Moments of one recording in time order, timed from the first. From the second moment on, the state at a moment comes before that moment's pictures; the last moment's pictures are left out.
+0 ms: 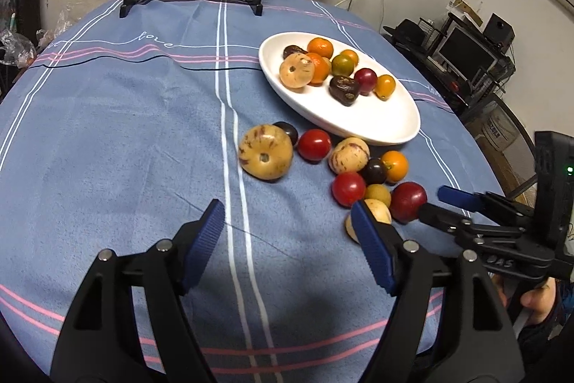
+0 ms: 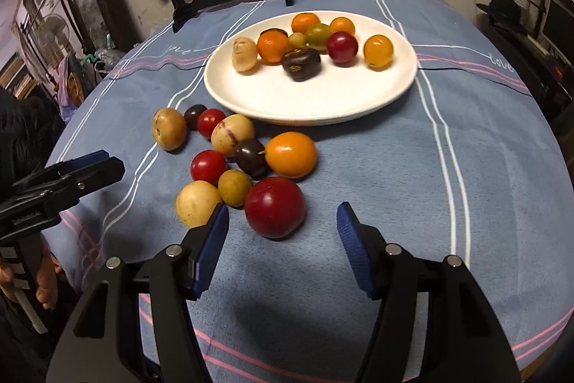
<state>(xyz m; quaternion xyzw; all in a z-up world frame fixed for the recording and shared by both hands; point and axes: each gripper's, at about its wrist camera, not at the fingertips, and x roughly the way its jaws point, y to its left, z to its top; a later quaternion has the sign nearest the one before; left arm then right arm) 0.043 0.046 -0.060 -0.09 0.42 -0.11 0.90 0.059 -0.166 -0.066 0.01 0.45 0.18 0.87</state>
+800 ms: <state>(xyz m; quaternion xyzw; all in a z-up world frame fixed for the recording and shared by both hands) 0.059 -0.041 -0.093 -0.04 0.46 -0.19 0.87 0.043 -0.221 -0.067 0.08 0.44 0.17 0.88</state>
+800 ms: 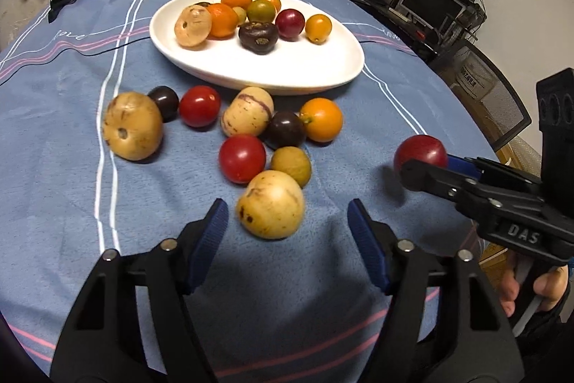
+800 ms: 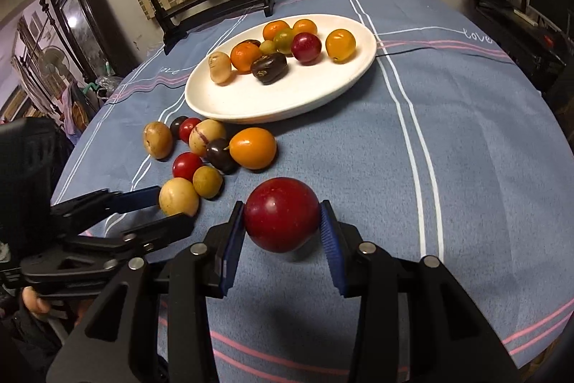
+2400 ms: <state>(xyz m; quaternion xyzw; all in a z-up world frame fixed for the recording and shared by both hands) 0.228 -0.038 0.001 0.00 0.40 -0.14 0.91 0.199 -0.199 -0.010 0.03 0.40 0.15 0.90</state>
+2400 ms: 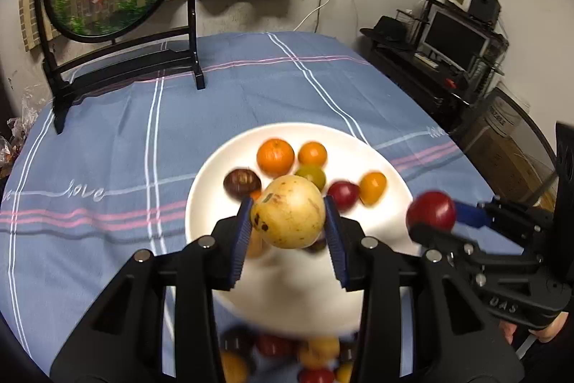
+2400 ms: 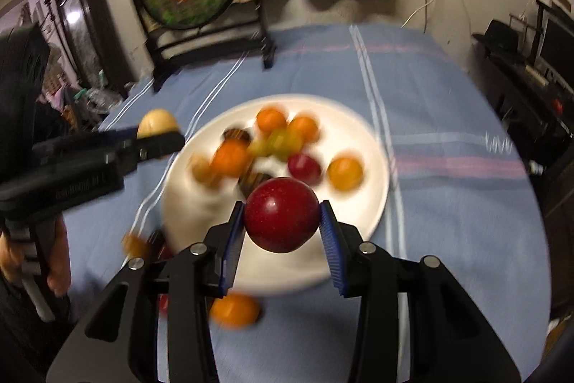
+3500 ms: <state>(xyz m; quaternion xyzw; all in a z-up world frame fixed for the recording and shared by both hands) 0.106 0.002 -0.022 -0.03 0.38 -0.12 0.92 0.110 -0.195 -0.033 0.04 0.44 0.17 0.88</state>
